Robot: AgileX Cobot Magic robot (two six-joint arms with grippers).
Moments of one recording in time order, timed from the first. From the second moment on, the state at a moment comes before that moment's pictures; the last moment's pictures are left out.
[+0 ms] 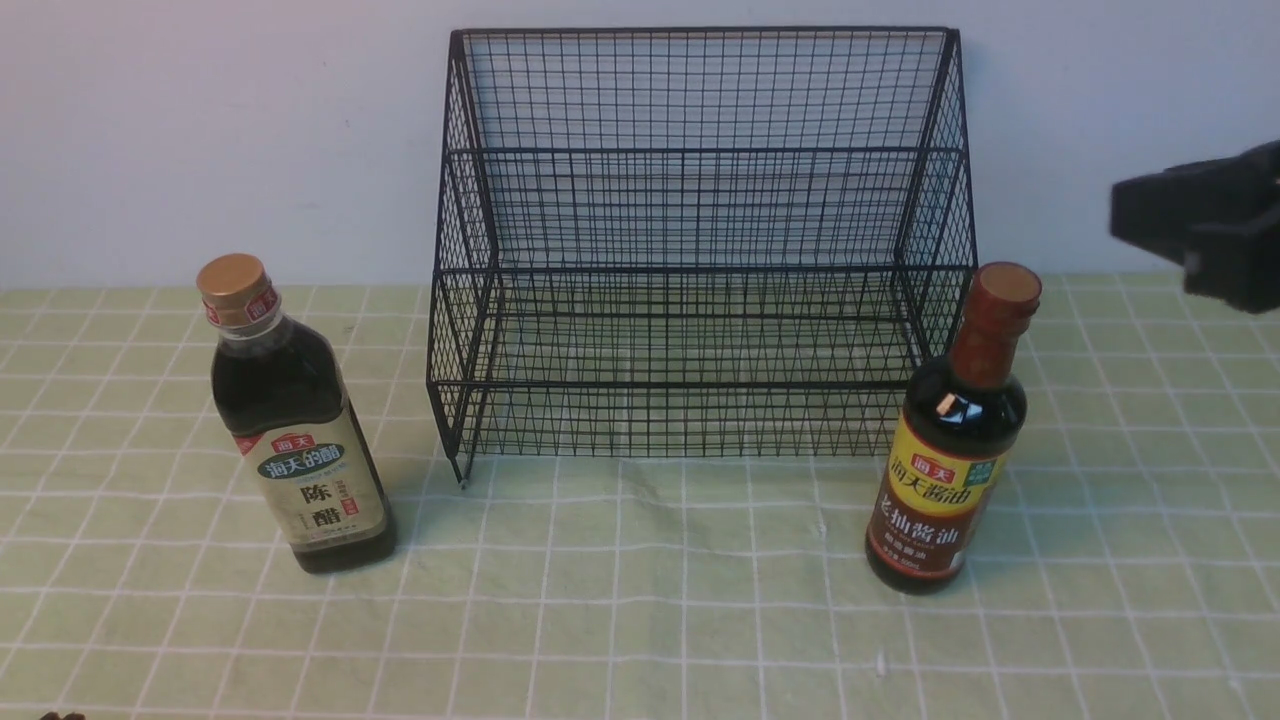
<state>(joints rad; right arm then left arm) 0.23 1.04 -1.02 0.48 0.67 -0.39 -0.08 -0.01 0.03 0.06 0.39 -0.05</state>
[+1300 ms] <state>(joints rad) 0.26 1.37 -1.02 0.57 0.63 -0.64 -0.08 -0.01 0.03 0.06 0.39 -0.05</state>
